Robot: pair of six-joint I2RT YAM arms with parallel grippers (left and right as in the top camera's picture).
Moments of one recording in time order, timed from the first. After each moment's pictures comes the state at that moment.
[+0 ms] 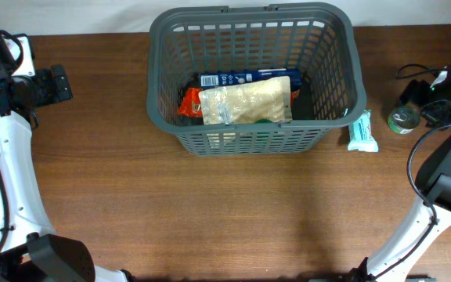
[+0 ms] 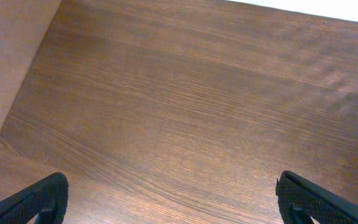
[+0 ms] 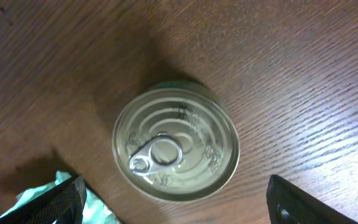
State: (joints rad) left arm 0.36 1.66 1.71 -0.90 -0.03 0.11; right arm -0.49 2.29 2.00 -1.14 -0.09 0.19
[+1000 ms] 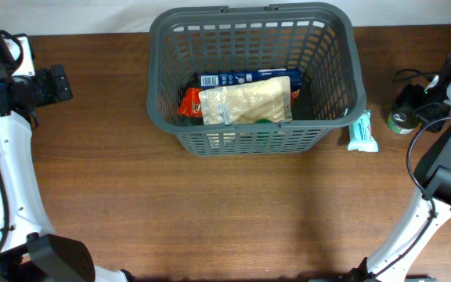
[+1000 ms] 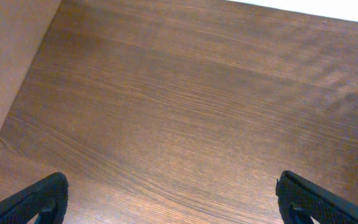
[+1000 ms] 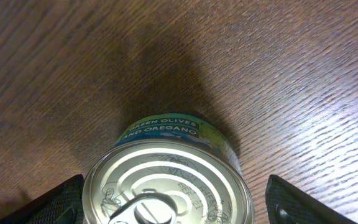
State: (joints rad) left arm 0.36 1.66 1.71 -0.90 -0.03 0.11; right arm -0.49 2.37 2.00 -1.07 -0.08 0.21
